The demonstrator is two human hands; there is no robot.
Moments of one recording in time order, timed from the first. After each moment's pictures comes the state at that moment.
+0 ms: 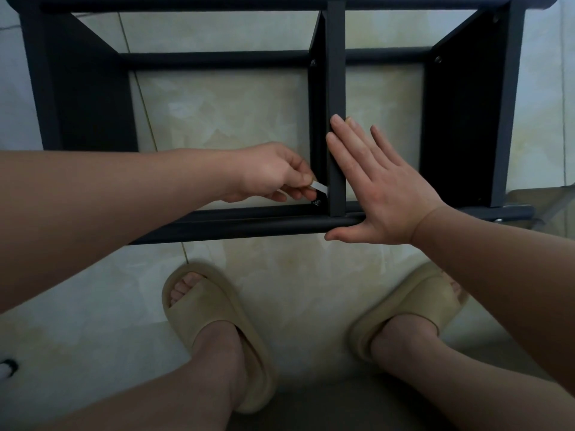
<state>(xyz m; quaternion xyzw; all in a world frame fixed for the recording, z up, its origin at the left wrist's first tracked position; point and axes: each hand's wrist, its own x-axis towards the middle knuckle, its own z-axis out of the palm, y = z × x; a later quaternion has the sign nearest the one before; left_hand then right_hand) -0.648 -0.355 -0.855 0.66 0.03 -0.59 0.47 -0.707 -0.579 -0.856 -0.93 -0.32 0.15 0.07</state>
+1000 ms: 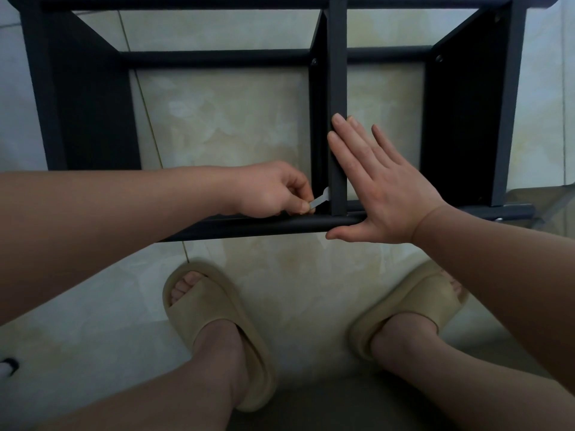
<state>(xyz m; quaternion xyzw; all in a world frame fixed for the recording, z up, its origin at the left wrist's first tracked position) -0.663 -0.349 -0.853 0.70 -0.09 -0.59 0.39 -0.707 -0.578 -0.855 -0.93 -0.32 0.15 0.06</state>
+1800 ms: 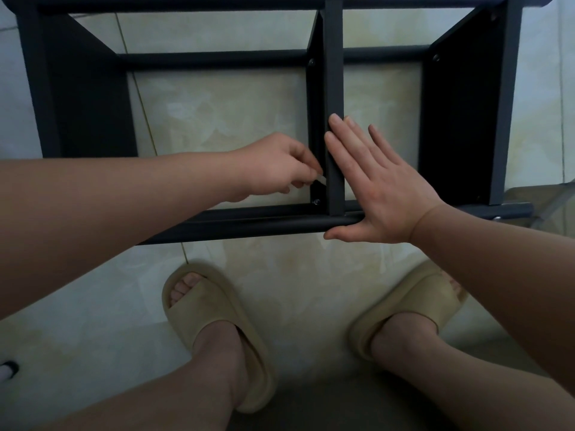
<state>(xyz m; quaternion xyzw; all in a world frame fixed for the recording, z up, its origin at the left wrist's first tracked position) -0.647 -0.362 -0.852 0.72 0.02 -0.51 0.47 -0.707 -0.578 -0.855 -0.93 -0.32 0.15 0.07</state>
